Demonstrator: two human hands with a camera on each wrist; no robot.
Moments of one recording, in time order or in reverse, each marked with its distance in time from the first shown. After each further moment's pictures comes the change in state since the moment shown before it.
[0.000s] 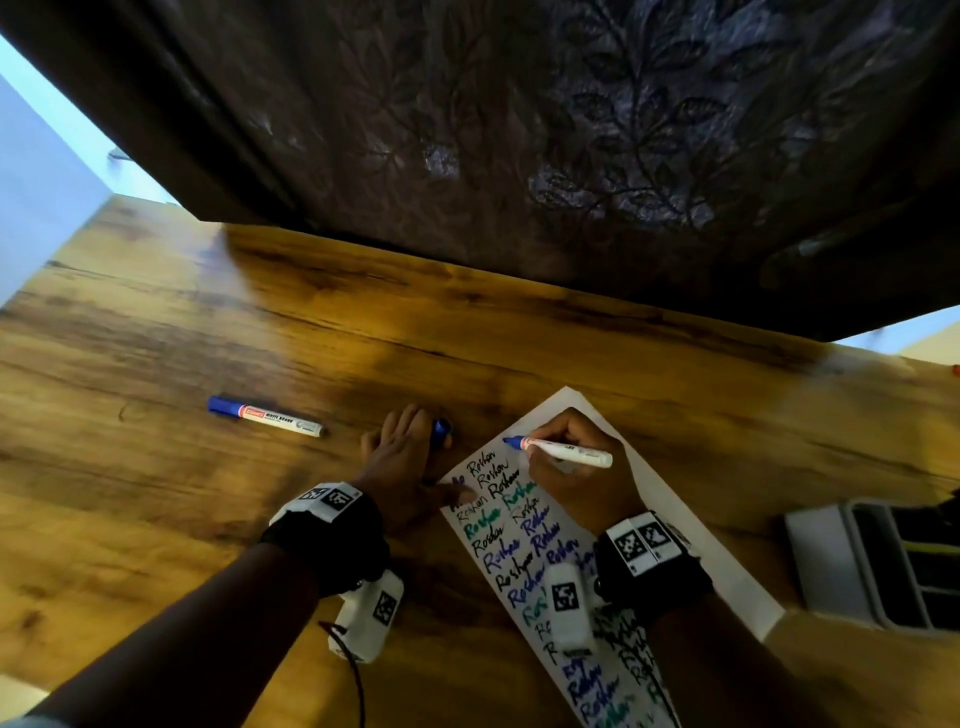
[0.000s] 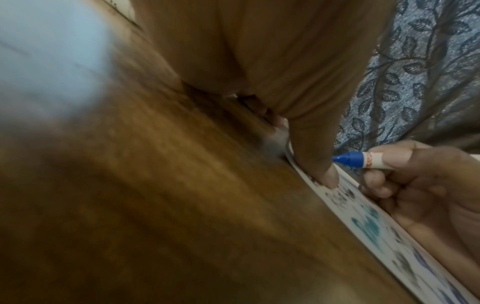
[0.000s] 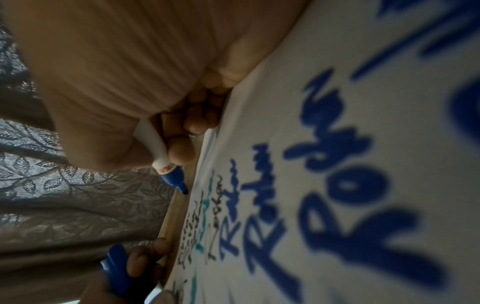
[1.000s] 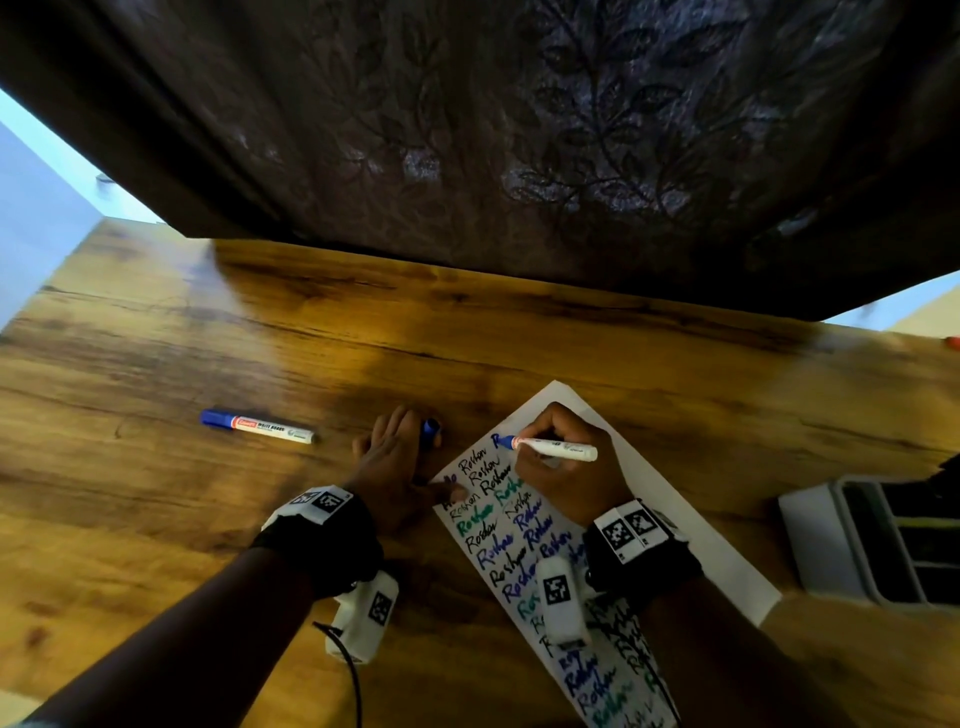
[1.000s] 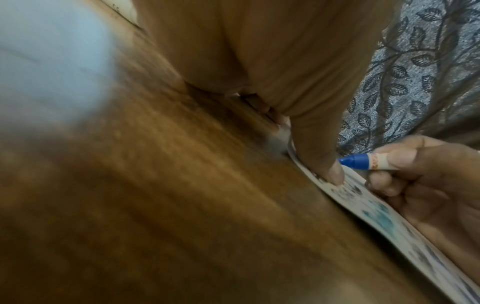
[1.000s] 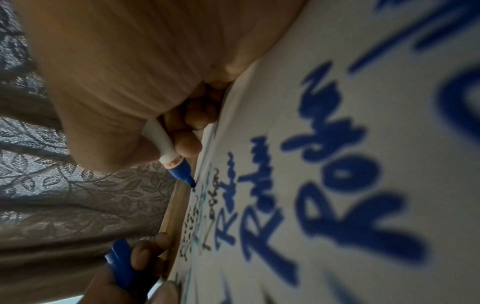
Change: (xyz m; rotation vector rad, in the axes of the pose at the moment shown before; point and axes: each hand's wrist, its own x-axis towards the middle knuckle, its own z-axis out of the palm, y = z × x) left_hand 0.001 -0.002 -0.001 0.005 -0.036 -0.006; right_hand 0.000 0.002 0.002 -0.071 0.012 -0.024
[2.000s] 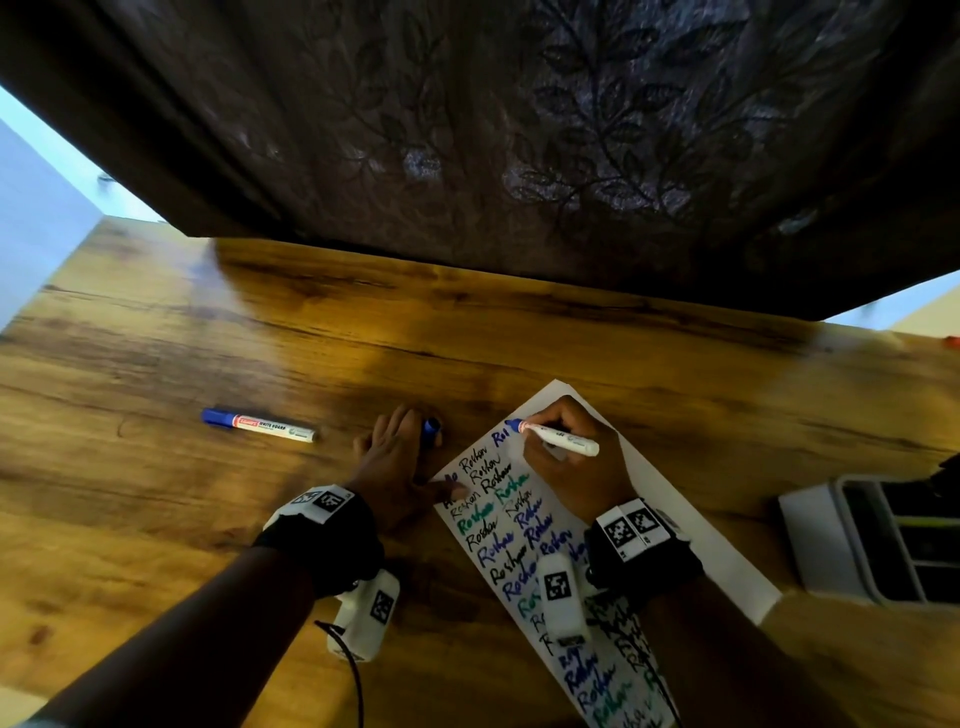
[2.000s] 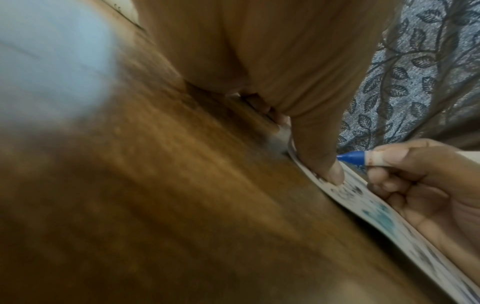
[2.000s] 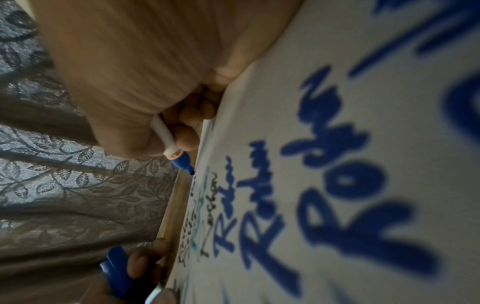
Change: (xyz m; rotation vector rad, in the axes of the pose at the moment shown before) left_hand 0.000 0.001 0.000 -0.019 0.000 -0.011; right_hand 0.003 0.005 0.000 0.009 0.103 -0.002
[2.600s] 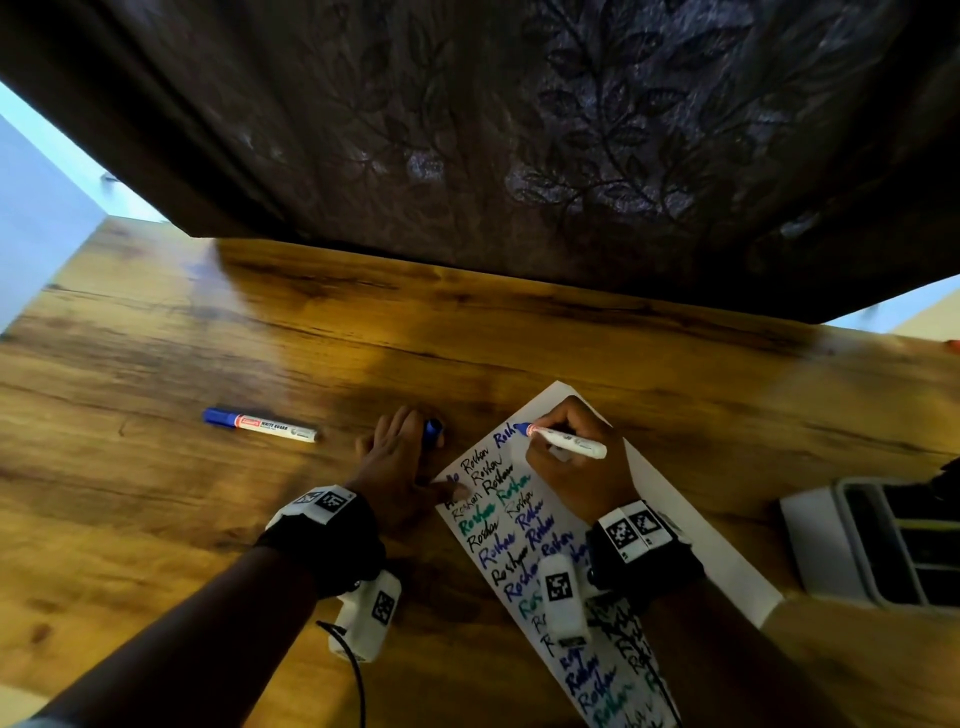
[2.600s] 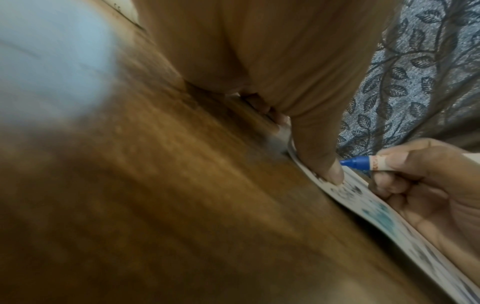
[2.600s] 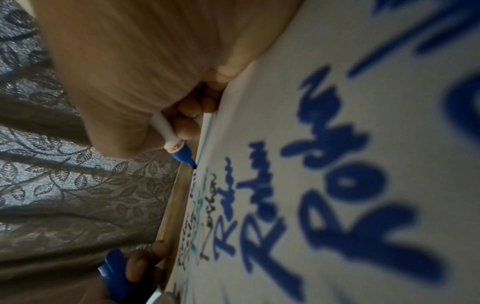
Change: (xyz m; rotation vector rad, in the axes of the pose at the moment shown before) left_hand -0.002 0.001 0.000 -0.007 0.044 0.053; right_hand 0.000 0.002 0.000 -0.044 0.034 0.035
